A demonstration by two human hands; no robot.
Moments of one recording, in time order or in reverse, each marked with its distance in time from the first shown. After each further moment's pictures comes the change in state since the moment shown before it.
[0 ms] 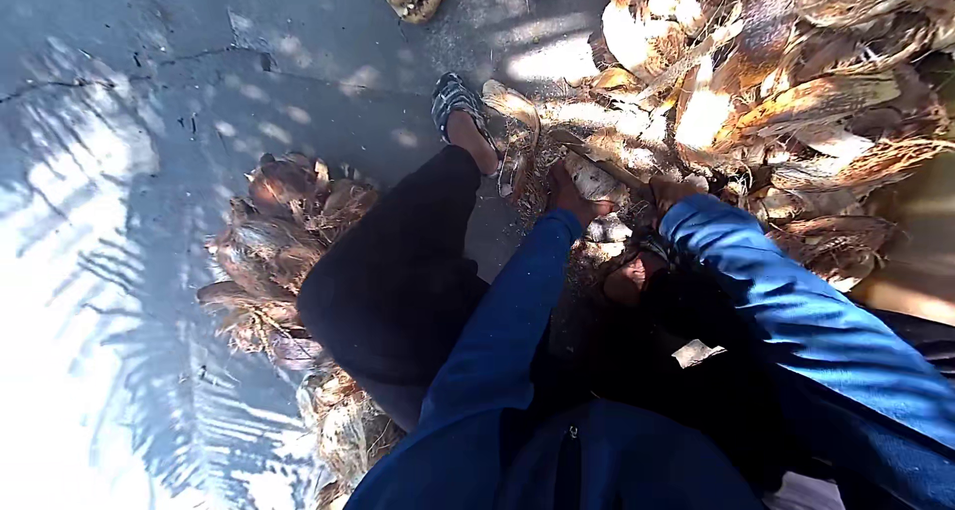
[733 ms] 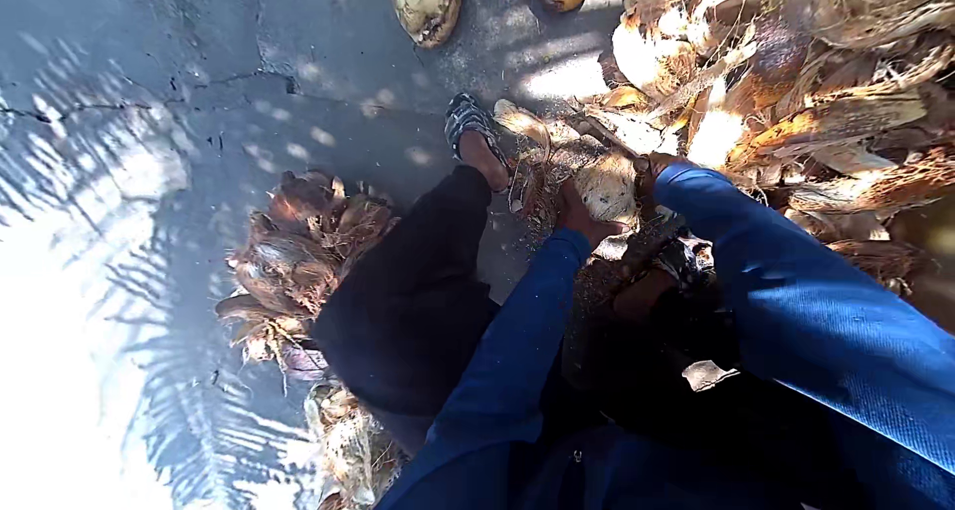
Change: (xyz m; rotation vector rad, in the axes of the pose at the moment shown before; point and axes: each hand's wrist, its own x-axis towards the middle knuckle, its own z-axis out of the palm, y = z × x) left_hand 0.001 0.005 -0.008 -0.023 -0.027 -0.038; right_hand 0.123 -0.009 -0.017 0.060 0.036 -0.129
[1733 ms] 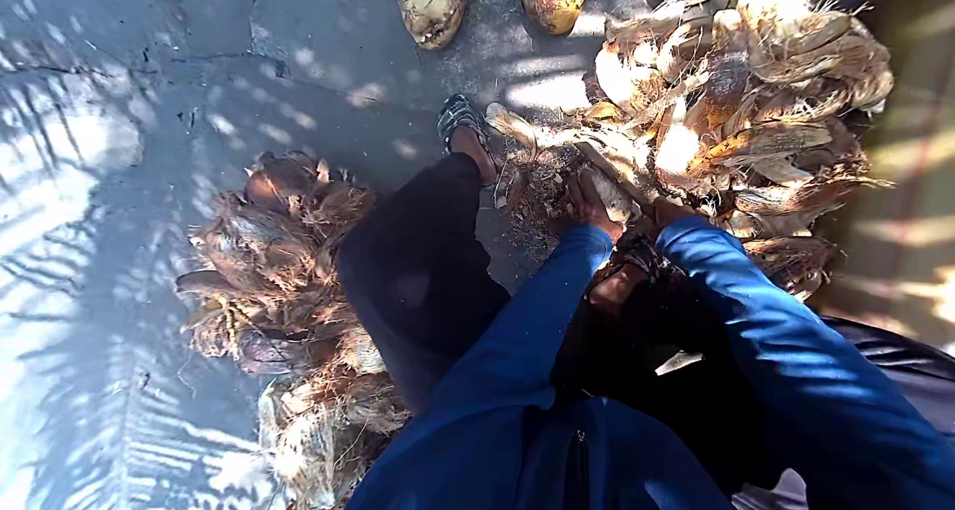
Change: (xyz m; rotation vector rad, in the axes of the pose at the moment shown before) left_hand -0.041 0.032 0.048 0.072 0.155 0.110; right_hand -0.136 0.014 0.021 -0.024 0.054 0.222
